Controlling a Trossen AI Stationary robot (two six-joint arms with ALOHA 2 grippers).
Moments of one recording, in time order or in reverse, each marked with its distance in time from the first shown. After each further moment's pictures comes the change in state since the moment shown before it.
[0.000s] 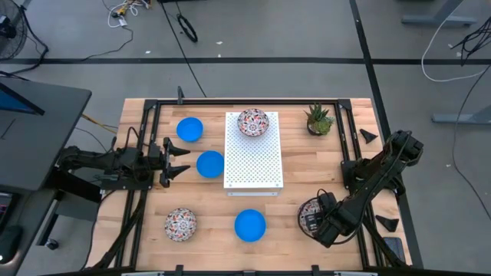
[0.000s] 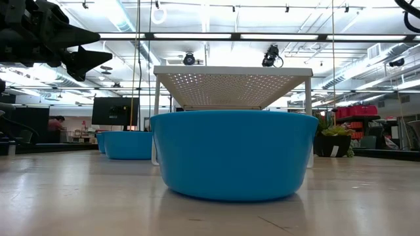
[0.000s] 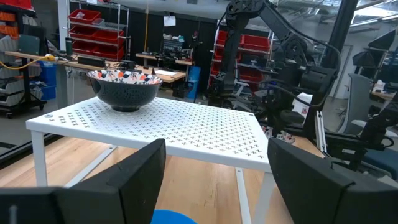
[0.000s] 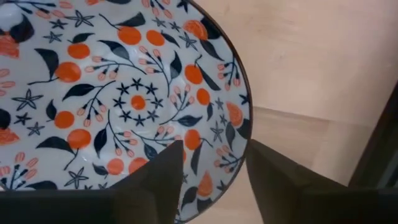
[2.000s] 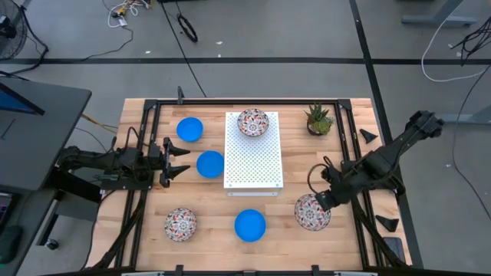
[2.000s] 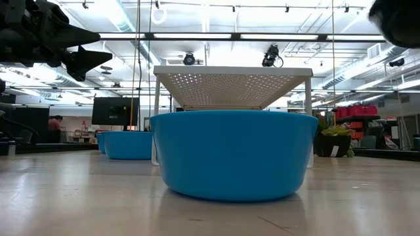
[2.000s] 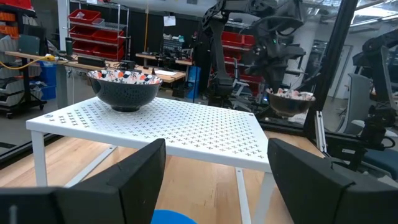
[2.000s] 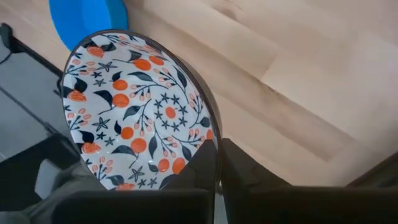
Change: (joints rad) left arm 0.000 0.000 0.000 0.000 0.000 0.000; right arm -0.231 -0.547 0.013 -0.028 -0.038 -0.489
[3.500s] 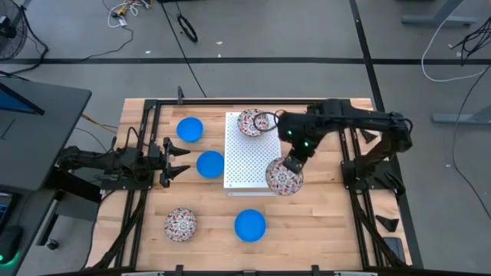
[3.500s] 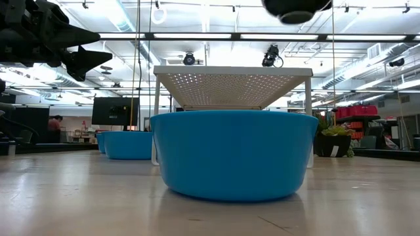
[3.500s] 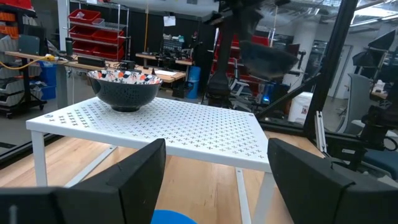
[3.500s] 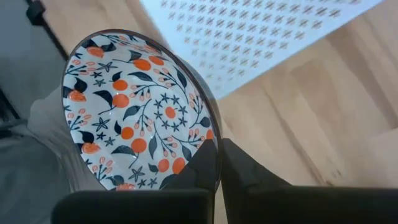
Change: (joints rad) left arm 0.000 0.000 0.000 0.000 0.000 0.000; right arm -0.639 0.554 0.868 -0.542 -0.220 -1.115
